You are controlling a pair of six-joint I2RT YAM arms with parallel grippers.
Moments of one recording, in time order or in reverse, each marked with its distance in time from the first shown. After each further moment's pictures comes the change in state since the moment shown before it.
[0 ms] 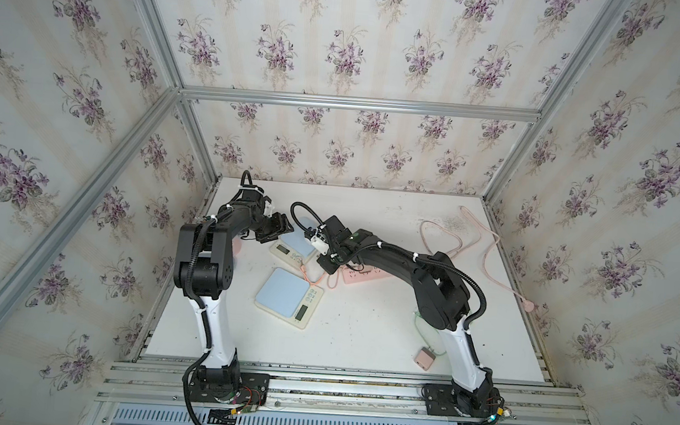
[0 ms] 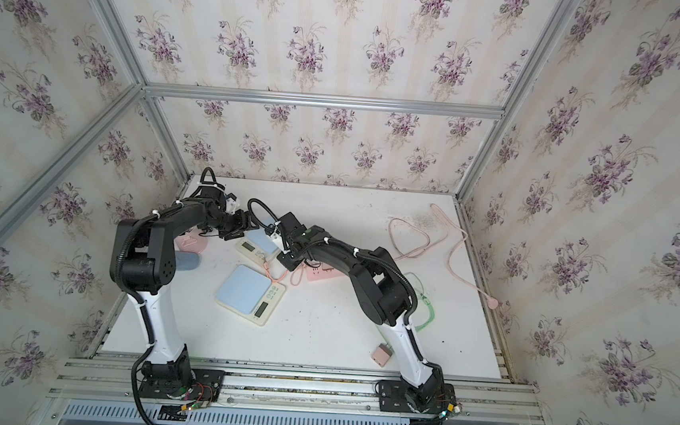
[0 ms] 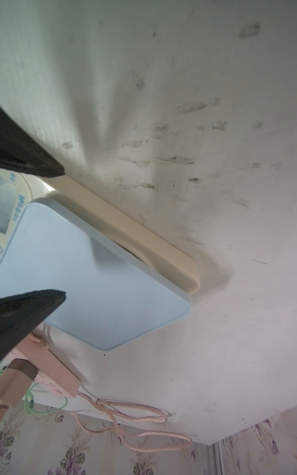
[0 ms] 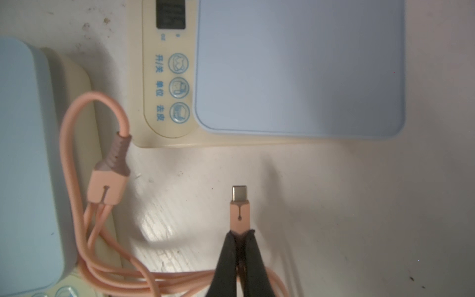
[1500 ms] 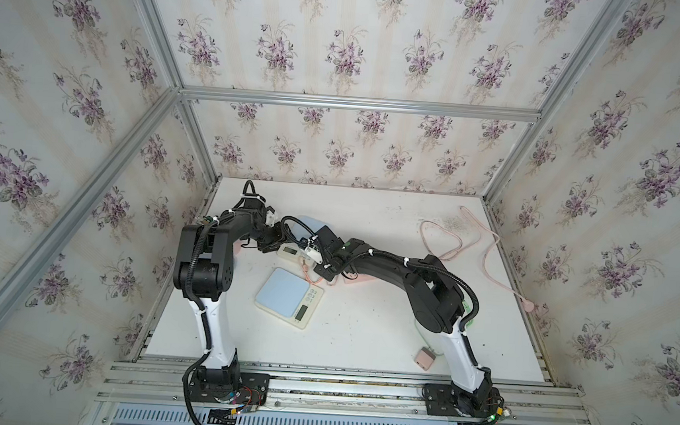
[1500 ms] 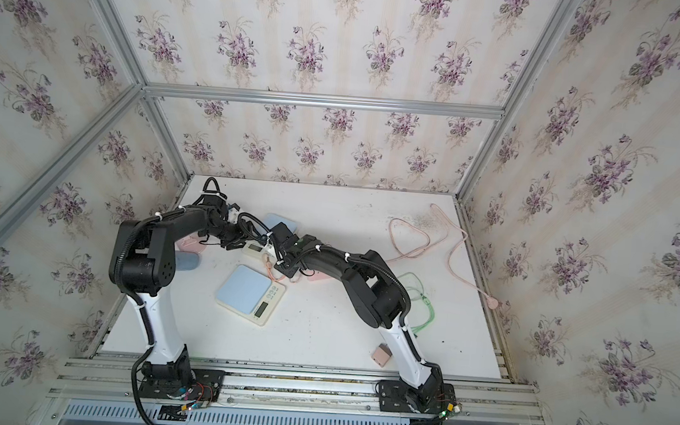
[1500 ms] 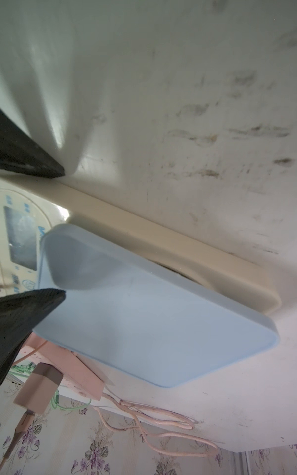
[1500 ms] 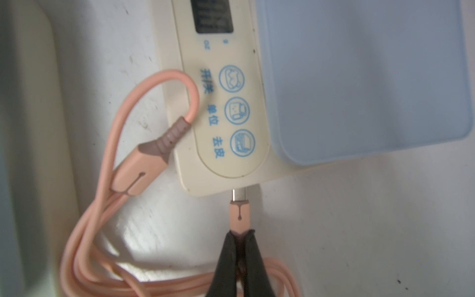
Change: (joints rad) left arm -0.016 -0.022 -0.098 0.013 0.059 0.009; right arm 0.040 0.006 -0.041 0.053 0.127 -0.080
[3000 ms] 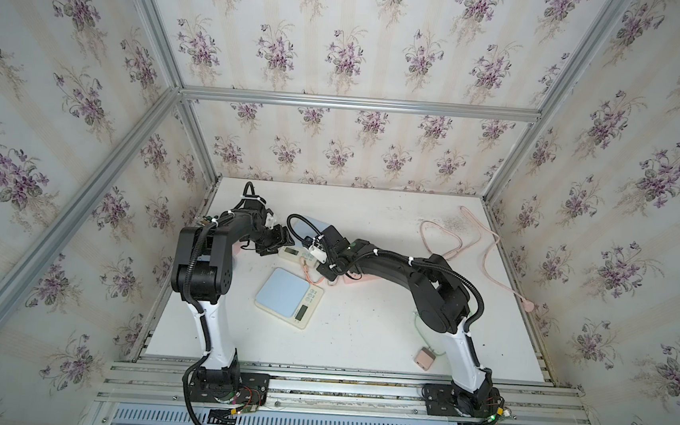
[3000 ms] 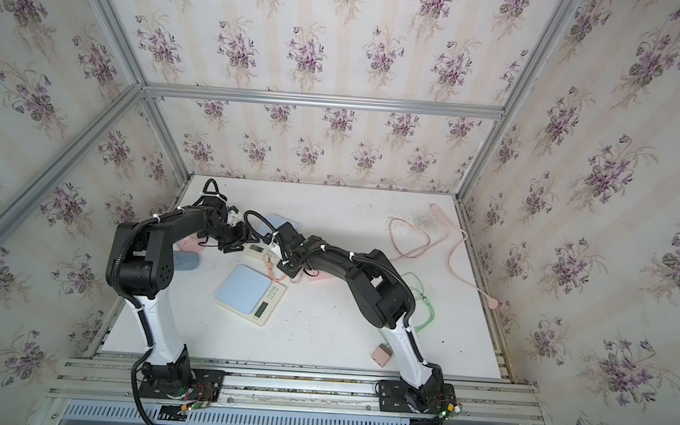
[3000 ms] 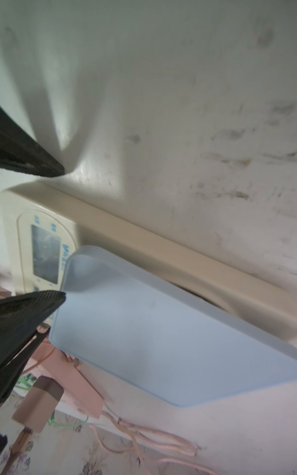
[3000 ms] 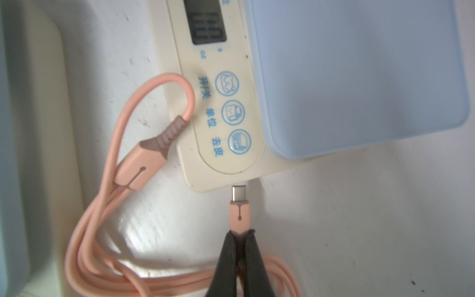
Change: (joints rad) left arm 0.000 -0.049 -0.025 -0.054 -0.086 0.011; right arm -0.028 -0.044 -0.082 0.064 -0.052 0.027
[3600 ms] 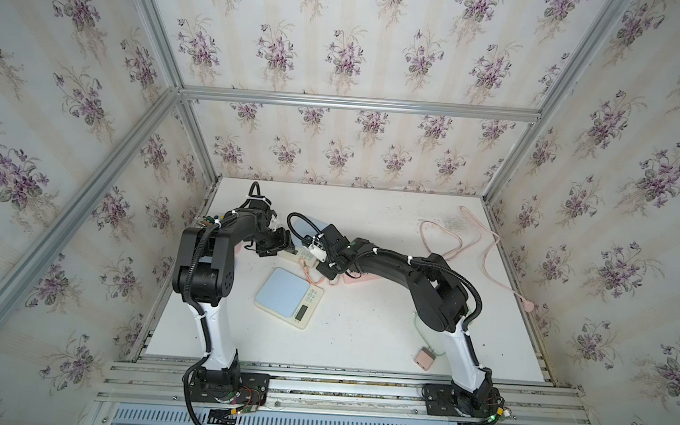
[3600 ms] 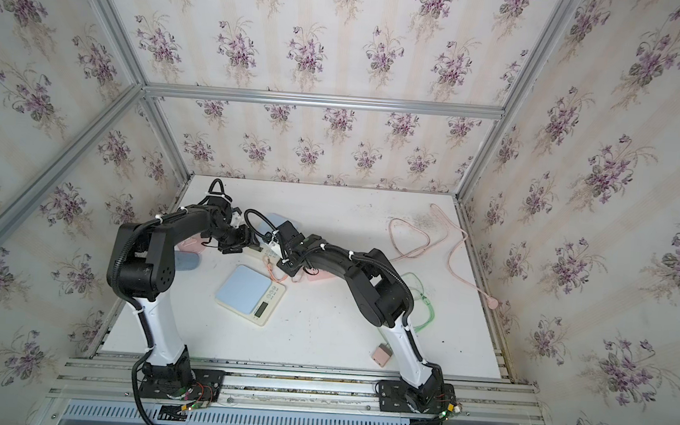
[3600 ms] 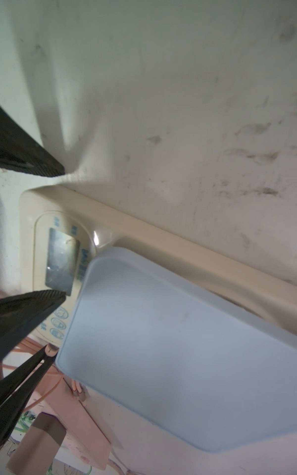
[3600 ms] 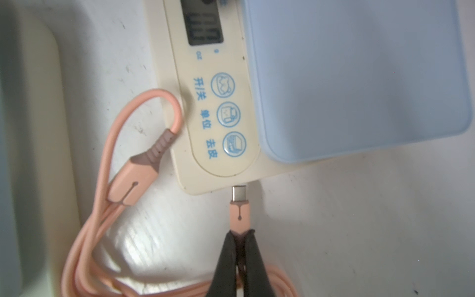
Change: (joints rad) left arm -0.039 -0.005 0.006 -0.042 -0.073 0.052; right arm -0.006 0.031 0.035 -0.007 -0.016 -0.001
